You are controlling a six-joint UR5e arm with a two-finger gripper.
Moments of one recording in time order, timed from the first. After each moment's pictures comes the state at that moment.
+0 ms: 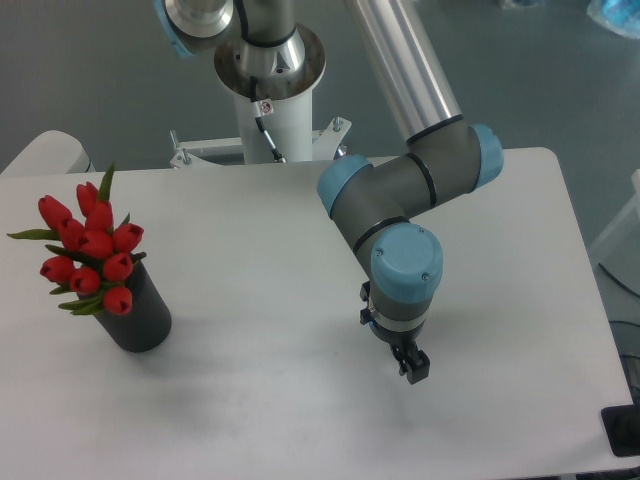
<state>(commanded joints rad) 2.47 -2.16 -1.42 -1.12 1.62 1.59</state>
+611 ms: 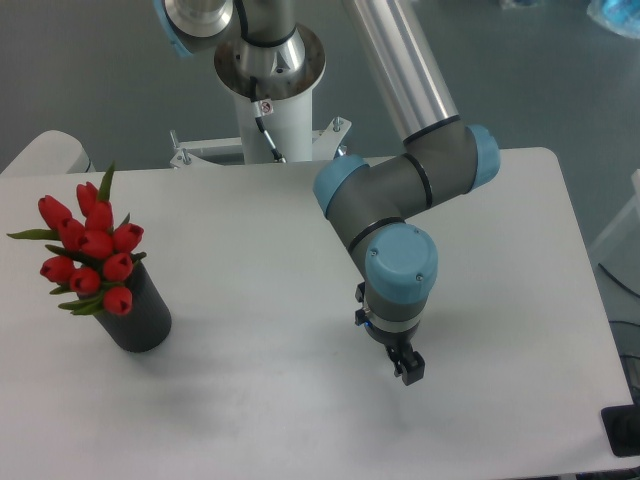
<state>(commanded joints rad) 2.44 -2.14 -1.43 -1.13 1.60 1.55</state>
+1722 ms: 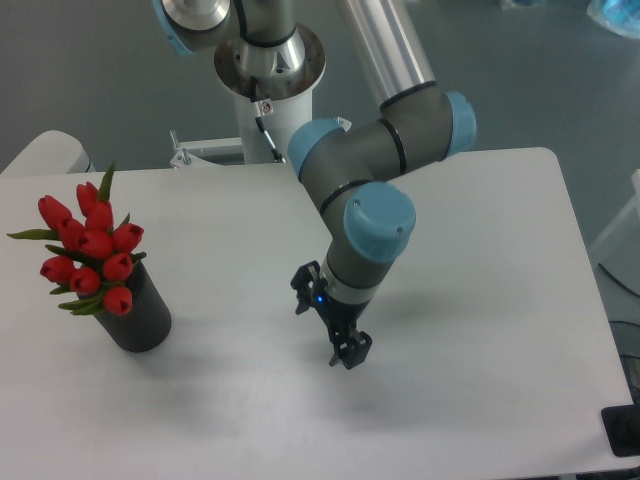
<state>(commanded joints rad) 2.44 -1.96 -1.62 -1.11 1.22 1.45</state>
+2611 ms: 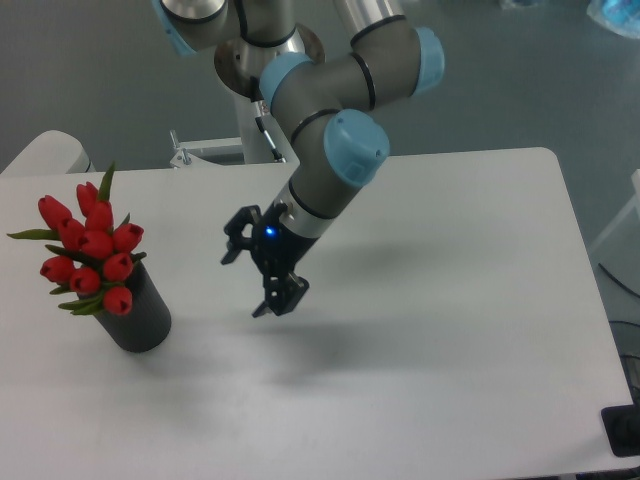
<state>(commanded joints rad) 2.45 -1.77 -1.85 -1.11 0.82 1.44</state>
